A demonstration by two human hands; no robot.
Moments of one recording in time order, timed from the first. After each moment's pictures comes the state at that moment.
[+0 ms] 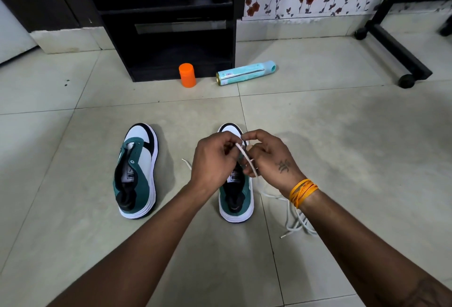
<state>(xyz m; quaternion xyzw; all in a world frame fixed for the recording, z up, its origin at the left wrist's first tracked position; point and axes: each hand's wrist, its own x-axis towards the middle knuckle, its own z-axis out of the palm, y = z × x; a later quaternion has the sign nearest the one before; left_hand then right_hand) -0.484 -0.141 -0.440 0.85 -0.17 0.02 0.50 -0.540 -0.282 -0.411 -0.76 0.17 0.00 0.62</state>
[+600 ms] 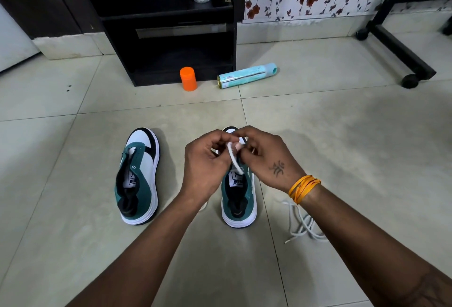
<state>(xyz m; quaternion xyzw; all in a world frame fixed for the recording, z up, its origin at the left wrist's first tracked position) -0.493 -0.126 -0.413 0.76 -0.13 0.00 0.64 -0.522 -0.289 -0.417 -0.90 0.01 -0.09 0.42</state>
